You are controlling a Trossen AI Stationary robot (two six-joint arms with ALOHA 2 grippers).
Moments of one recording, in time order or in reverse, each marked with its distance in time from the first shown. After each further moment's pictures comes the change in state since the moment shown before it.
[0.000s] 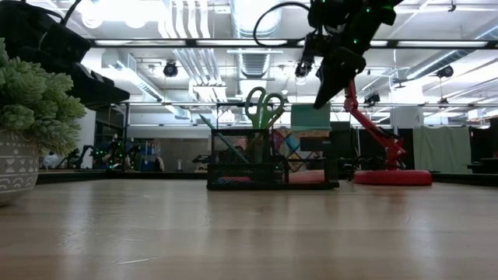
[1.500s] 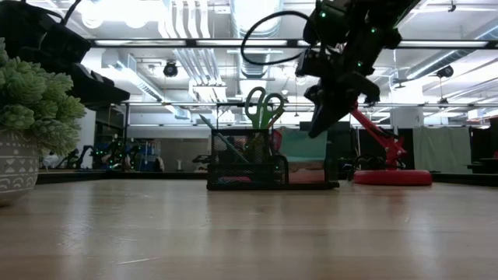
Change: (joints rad) left arm 0.000 0.001 0.000 -0.002 0.000 0.000; right arm 0.175 0.083 -0.187 0.271 -0.033 -0.018
